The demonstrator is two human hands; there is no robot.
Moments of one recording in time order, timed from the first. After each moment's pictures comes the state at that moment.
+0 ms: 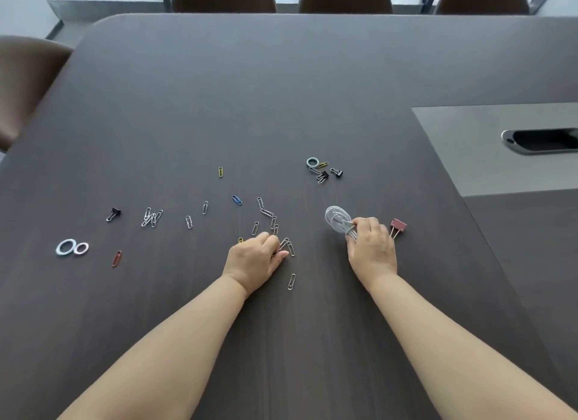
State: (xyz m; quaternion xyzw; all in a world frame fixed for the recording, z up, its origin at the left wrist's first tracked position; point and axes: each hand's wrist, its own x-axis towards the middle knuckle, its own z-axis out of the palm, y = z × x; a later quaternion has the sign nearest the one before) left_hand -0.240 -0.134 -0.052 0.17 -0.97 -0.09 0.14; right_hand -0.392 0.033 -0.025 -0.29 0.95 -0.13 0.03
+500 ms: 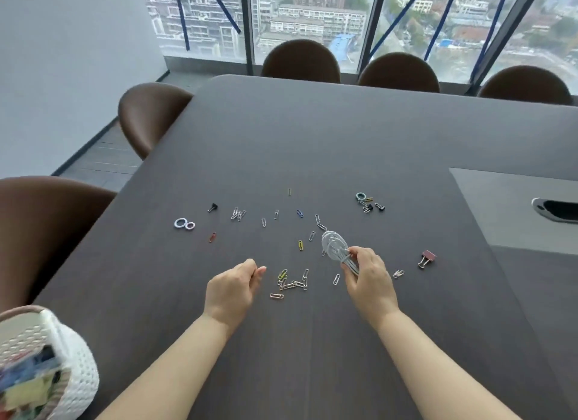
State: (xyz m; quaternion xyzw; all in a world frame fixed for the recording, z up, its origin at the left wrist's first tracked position) left_hand -0.065 -0.111 0.036 0.35 -0.89 -0.09 0.29; right_hand -0.263 0.034 0.063 -0.41 0.86 -0.30 0.06
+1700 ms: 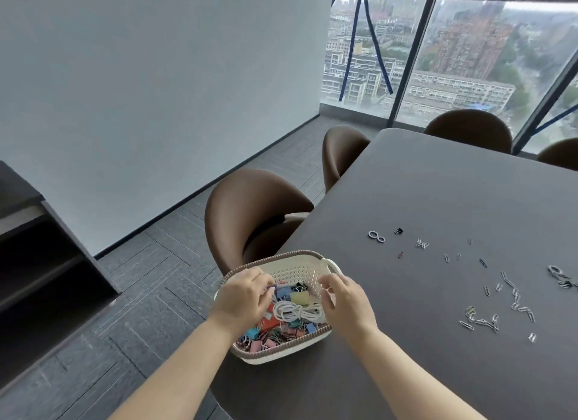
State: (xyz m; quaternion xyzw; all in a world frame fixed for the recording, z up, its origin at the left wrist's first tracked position) left_hand 0.342 -0.137 0.110 0.46 -0.86 -0.07 0.22; right_hand 0.133 -0.089 0.105 -0.67 0.68 -0.28 0.12
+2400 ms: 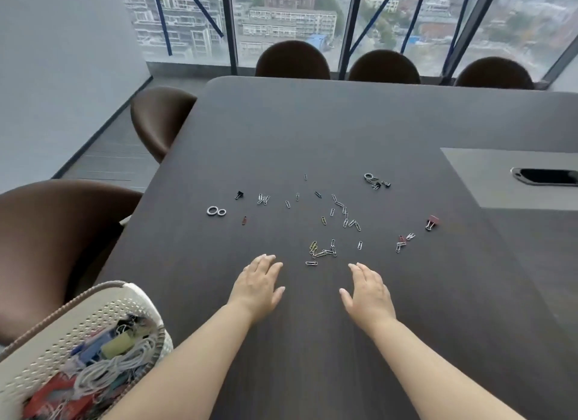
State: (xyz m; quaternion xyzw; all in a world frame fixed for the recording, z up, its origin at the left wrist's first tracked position) left_hand 0.021 -0.113 0.037 0.27 -0.95 -0.13 -0.04; right_hand -0.135 0.055 0.030 -0.35 0.93 -0.09 0.12
